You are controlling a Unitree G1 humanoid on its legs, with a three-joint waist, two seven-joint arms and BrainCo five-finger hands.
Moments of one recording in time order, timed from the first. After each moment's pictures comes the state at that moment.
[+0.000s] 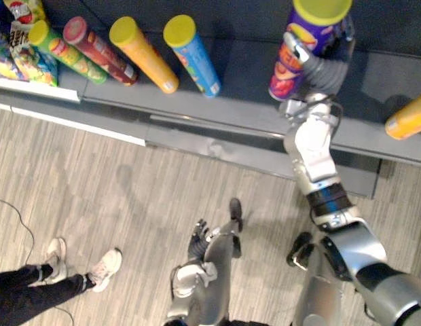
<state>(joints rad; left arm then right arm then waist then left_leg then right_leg) 0.00 0.00 -0.19 0.63 -0.43 -0.32 0.13 -0.99 -0.14 0.18 0.46 0.23 -0.46 -0.56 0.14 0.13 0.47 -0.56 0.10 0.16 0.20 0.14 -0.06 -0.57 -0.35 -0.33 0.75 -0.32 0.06</state>
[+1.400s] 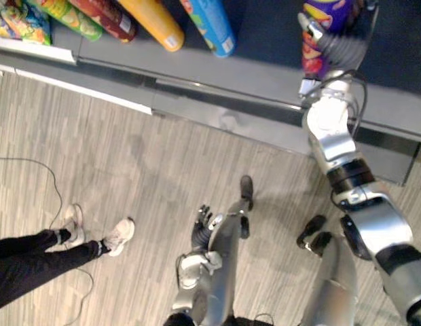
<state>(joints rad) -0.03 -0.01 -0.24 0.55 -0.47 -0.36 0.15 -1.14 -0.32 0.24 0.65 0.12 -0.49 -0.67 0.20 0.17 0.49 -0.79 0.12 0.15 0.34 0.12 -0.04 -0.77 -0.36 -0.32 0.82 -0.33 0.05</state>
